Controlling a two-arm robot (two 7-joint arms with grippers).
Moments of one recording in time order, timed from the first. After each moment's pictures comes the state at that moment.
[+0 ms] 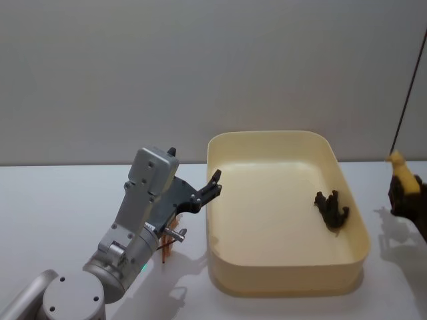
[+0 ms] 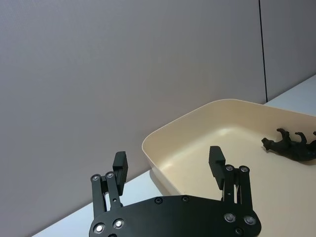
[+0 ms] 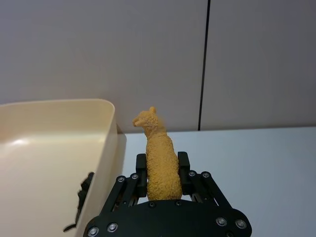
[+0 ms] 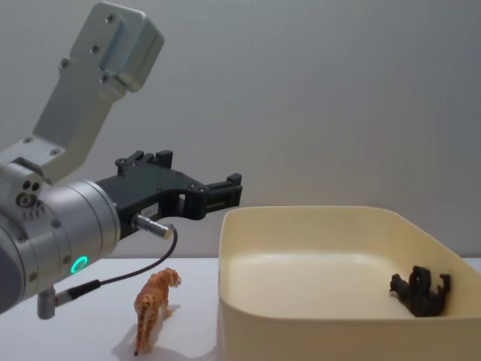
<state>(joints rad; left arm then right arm) -0.24 0.38 0.45 -1.63 -0.20 0.01 -0.01 0.08 0.25 -0.11 -1.62 0.29 0.18 -0.08</state>
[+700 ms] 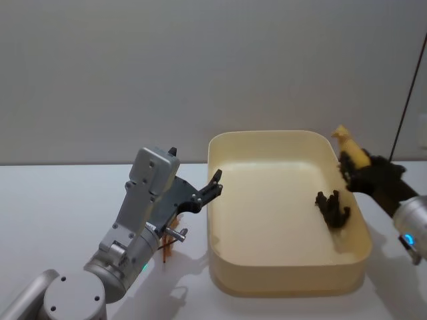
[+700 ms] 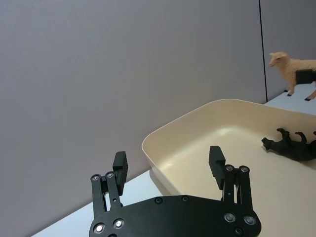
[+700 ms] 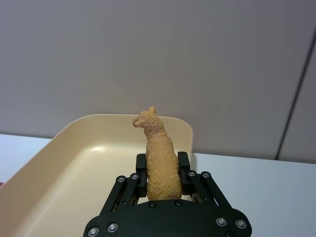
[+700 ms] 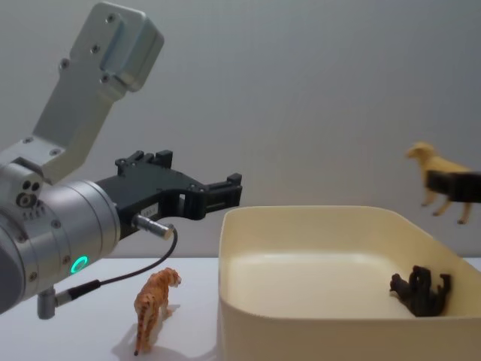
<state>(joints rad) -0.24 0.38 0.45 -1.63 -0.20 0.01 -0.01 0.20 0.21 -0.15 -1.62 0.29 0.28 0.10</state>
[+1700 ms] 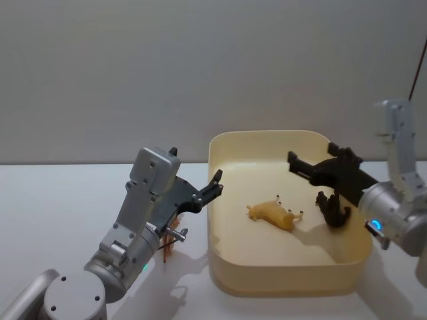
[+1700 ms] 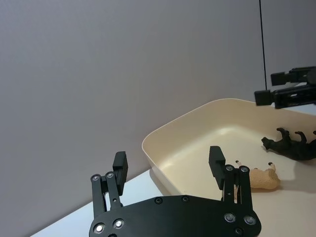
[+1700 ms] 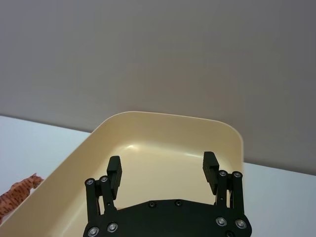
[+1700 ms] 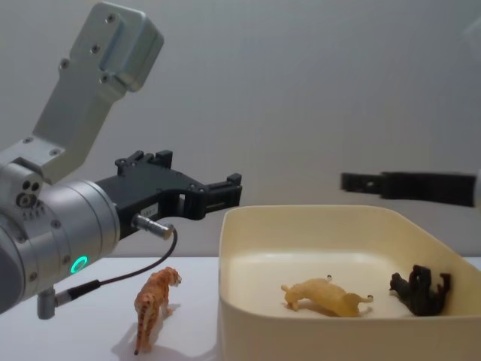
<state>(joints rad) -0.24 0.38 0.45 -1.63 -0.20 0.01 -0.01 0.32 0.14 -0.20 -1.50 0.25 0.33 0.23</state>
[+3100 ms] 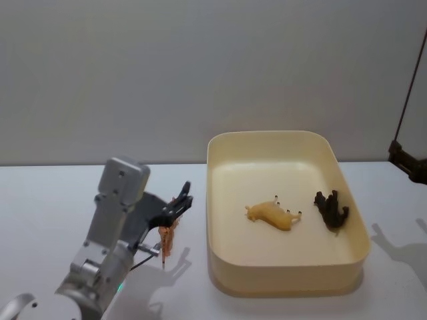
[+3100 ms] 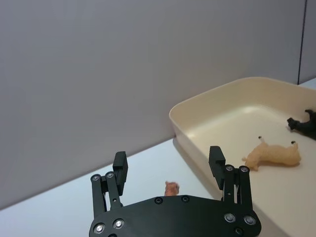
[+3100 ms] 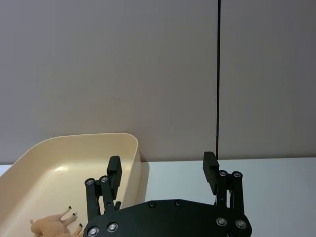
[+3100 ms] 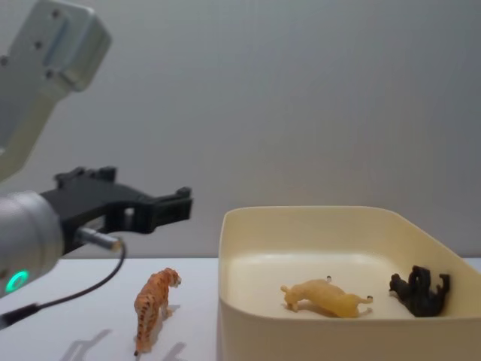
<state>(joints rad) -0.13 0.46 0.43 -1.77 -0.26 0.12 0.14 0.11 0.31 -0.02 -1.74 0.44 0.29 0.04</state>
